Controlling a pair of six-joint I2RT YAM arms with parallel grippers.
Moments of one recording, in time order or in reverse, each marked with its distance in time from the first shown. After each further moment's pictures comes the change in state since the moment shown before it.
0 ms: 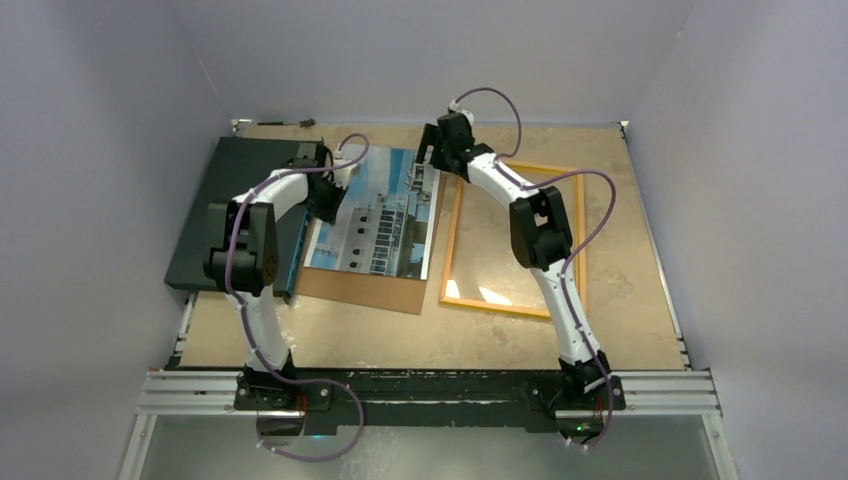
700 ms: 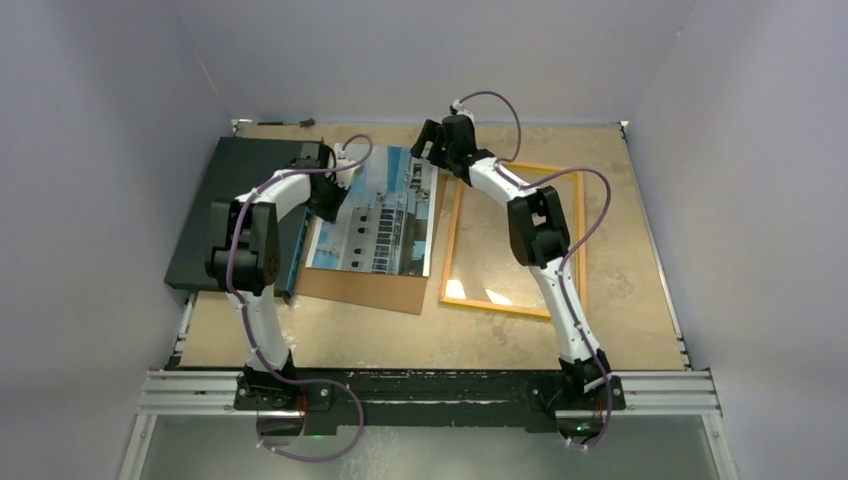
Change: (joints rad) left arm -0.015 0.010 -0.002 0.033 -0.026 0.029; right arm -0.026 0.092 0.055 0.146 -0.100 0.064
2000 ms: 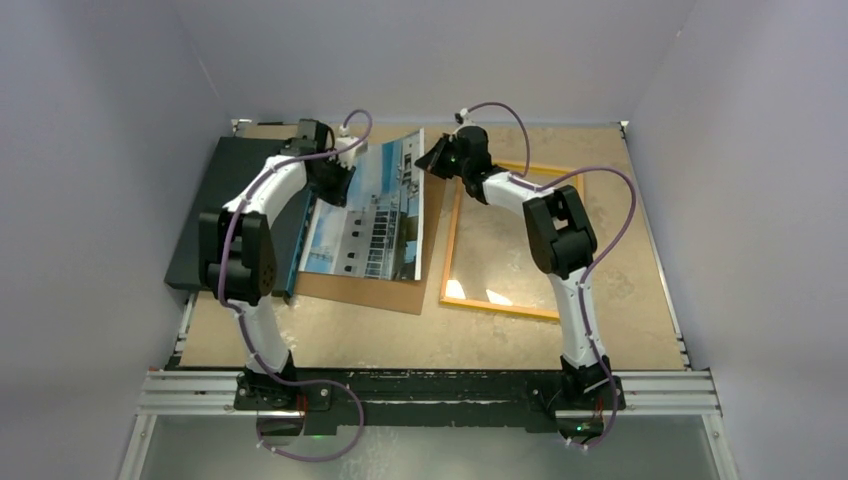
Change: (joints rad) left arm -0.024 -0.064 0.115 -0.134 0.111 -0.030; right arm -0.005 -0.306 -0.544 0.435 -0.293 0.134
